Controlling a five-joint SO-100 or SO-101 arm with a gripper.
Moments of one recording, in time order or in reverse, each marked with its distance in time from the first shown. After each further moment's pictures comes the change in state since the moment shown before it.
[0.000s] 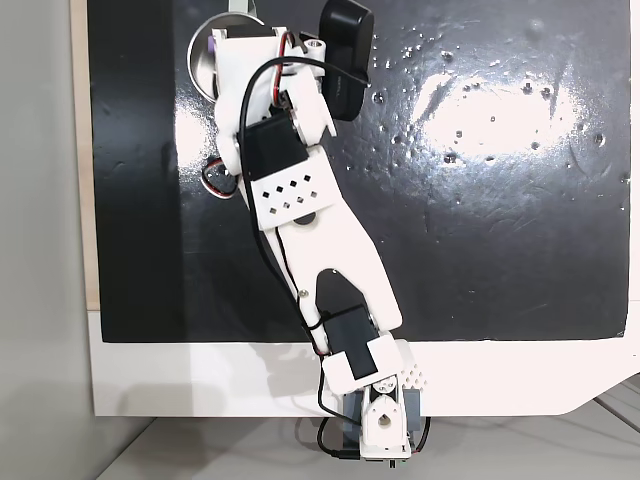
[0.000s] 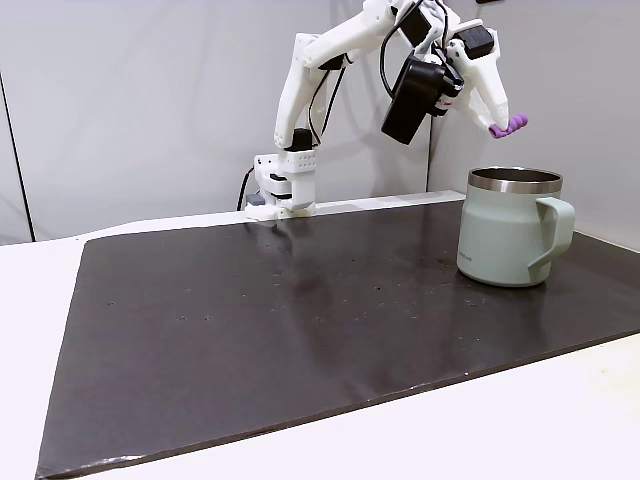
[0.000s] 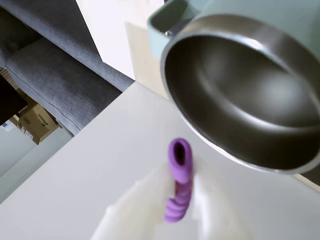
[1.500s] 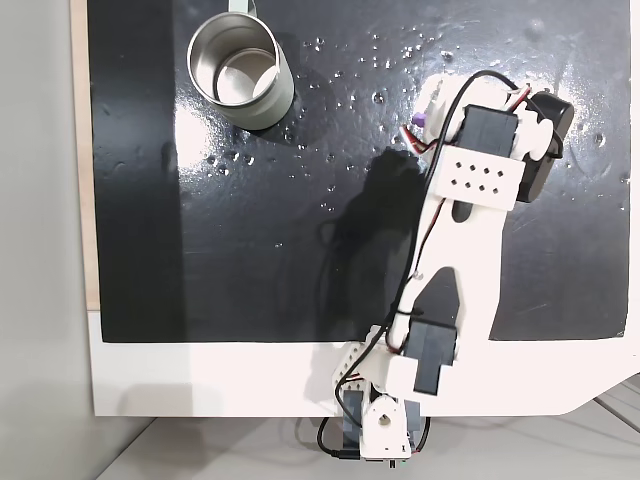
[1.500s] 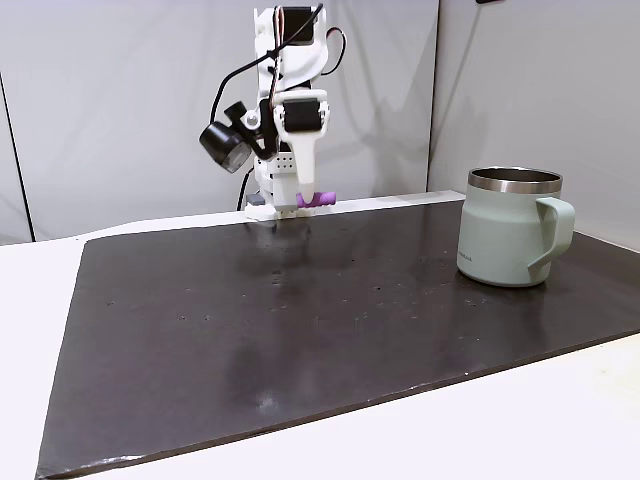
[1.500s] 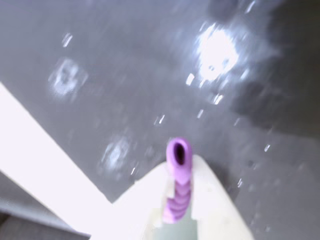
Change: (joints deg) arm 31.5 6.8 19.2 14.9 -15.8
